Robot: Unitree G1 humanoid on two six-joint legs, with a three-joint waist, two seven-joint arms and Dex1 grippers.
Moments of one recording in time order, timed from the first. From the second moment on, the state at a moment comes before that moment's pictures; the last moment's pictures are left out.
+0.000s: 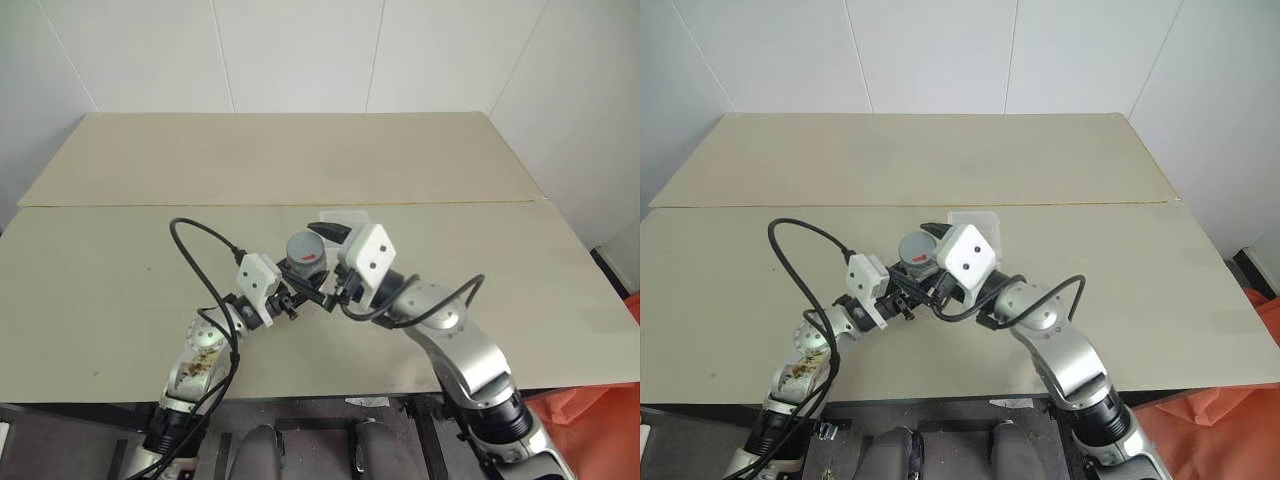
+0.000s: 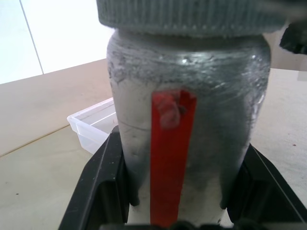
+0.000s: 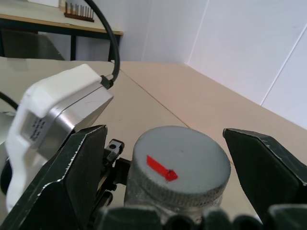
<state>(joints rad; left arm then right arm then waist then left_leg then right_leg) -0.20 0.28 -0.11 -0.12 -0.26 0.03 -0.66 -0.42 -0.28 0.34 -0.46 0.18 0.40 0.45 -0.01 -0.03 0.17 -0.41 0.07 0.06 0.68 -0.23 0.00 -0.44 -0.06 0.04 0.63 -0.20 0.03</state>
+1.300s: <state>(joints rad) -0.16 0.37 -0.16 -0.23 -0.38 0.05 -0.87 -0.85 -0.42 0.24 0.17 0.50 0.24 1.50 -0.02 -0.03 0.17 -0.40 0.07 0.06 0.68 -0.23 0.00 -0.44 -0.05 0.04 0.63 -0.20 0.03</state>
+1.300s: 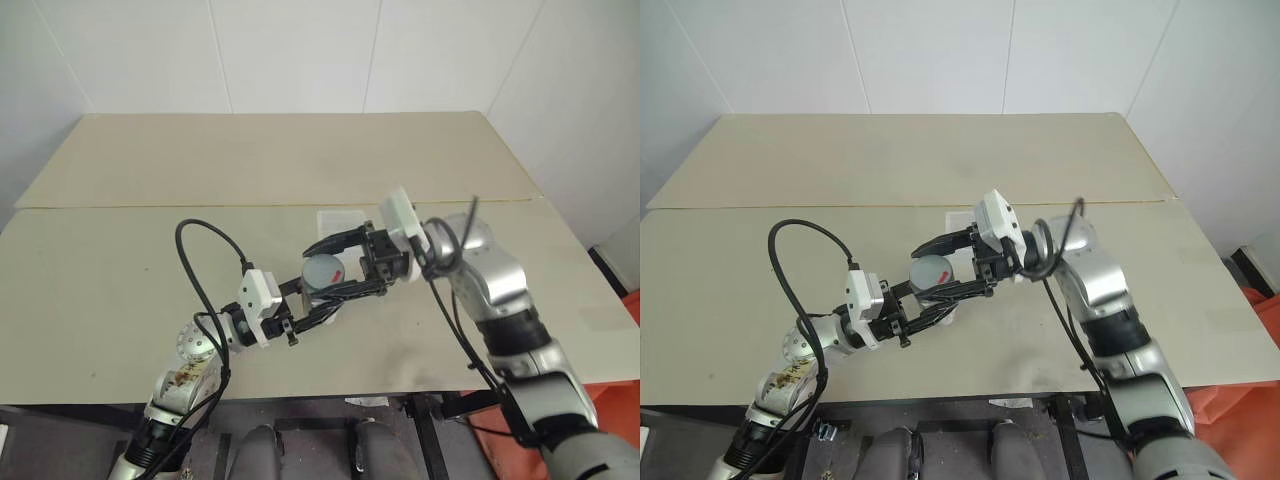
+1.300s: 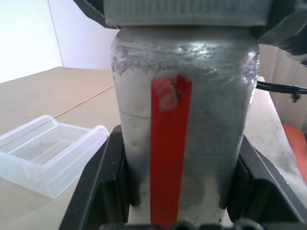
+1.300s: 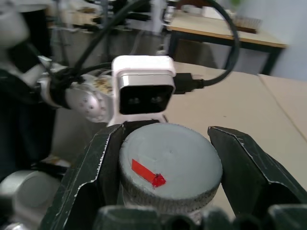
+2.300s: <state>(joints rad) -0.13 0.38 -0.15 -0.21 -0.35 0.04 -0.82 -0.68 -0.57 0.10 -0.04 0.65 0.27 1.32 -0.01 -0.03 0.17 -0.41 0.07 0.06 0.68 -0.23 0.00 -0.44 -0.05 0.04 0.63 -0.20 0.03</state>
